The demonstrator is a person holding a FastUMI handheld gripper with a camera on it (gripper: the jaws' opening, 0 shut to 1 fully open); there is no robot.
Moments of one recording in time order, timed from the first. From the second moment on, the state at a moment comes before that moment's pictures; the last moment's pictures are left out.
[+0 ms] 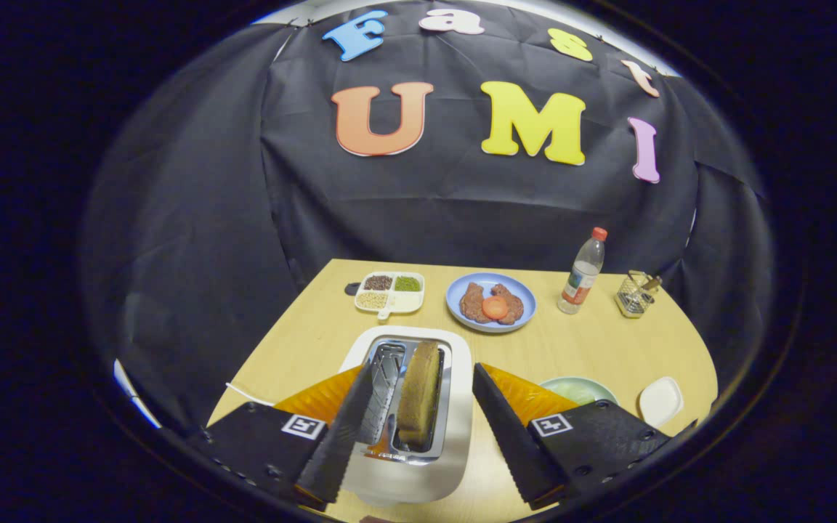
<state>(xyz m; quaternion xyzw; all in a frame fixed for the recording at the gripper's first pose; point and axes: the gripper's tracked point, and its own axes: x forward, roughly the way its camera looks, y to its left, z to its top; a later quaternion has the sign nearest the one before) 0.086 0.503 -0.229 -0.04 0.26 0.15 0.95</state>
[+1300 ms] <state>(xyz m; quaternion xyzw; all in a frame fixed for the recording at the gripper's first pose) 0.105 0.466 -0.167 0.02 0.24 0.18 0.95</state>
